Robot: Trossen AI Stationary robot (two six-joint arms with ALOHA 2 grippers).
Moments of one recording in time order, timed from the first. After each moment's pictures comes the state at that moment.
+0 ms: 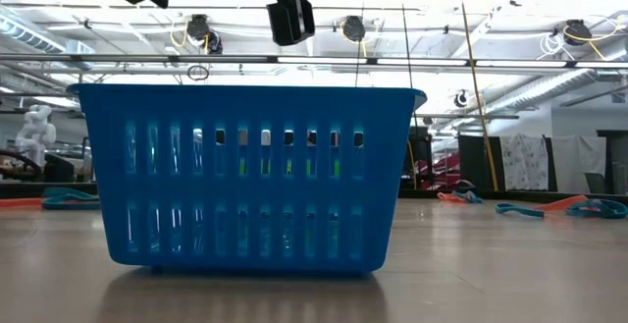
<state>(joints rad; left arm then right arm) -0.32 1.73 0.89 0.85 0.07 -0.96 0.69 1.48 1.06 -0.04 0.65 0.69</state>
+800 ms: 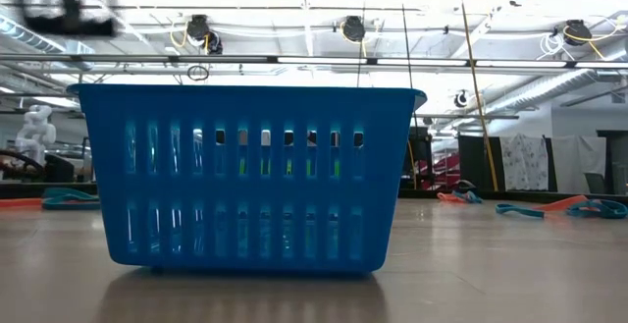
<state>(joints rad) -0.54 1.42 0.89 -0.15 0.26 -1.11 0.68 1.48 1.06 -0.20 0.63 0.69</state>
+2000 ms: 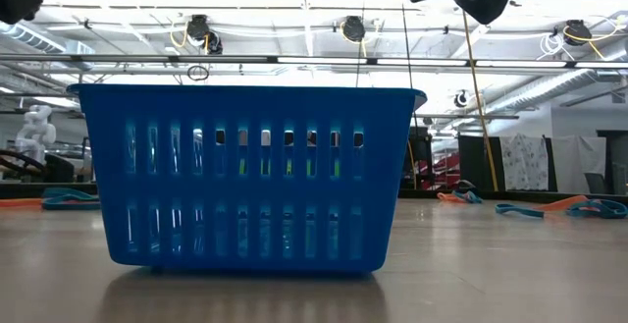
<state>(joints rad) -0.75 1.33 0.89 -0.88 0.21 -1.38 0.54 1.48 1.06 -0.28 0.46 0.68</state>
